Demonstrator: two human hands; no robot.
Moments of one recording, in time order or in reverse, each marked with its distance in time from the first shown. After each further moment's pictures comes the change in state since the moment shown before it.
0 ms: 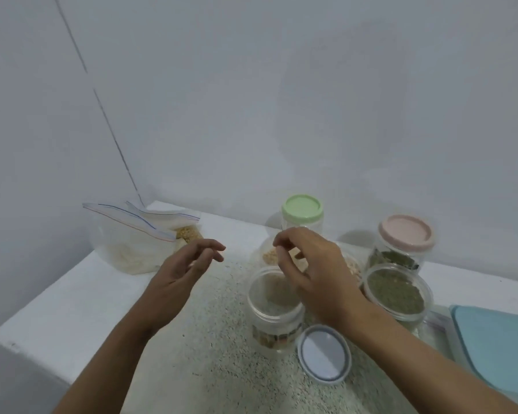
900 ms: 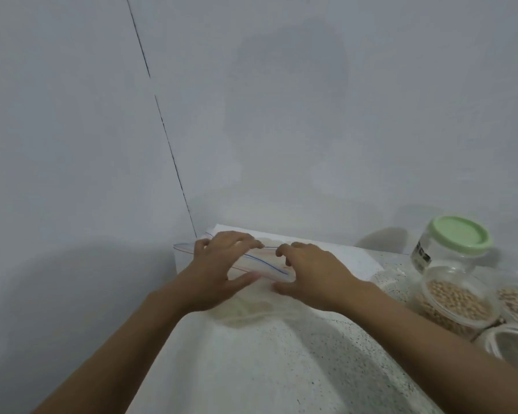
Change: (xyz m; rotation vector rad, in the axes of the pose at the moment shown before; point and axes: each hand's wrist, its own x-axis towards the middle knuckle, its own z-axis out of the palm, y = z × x) left_hand 0.127 -0.140 -0.234 0.725 -0.319 0.265; right_hand 0.181 -0.075 0.241 -0.486 -0.569 0.309
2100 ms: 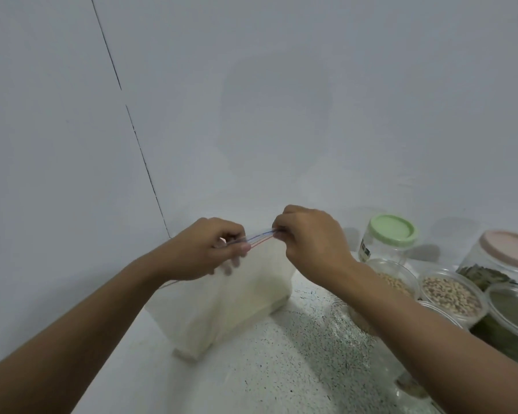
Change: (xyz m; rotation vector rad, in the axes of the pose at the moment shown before) left_hand 0.023 0.102 -0.046 -0.371 -0.124 -0.041; right_hand -0.049 0.046 -0.051 0.001 0.567 -0.078
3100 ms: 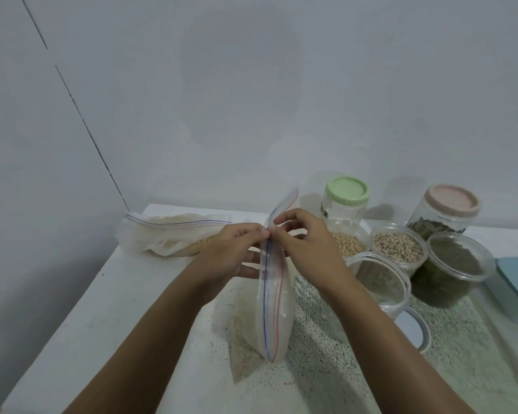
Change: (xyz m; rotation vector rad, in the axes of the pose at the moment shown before) left_hand 0.008 0.054 0.114 -0.842 -0.024 -0.258; right_hand -0.088 0.020 -0.008 0.847 0.044 0.658
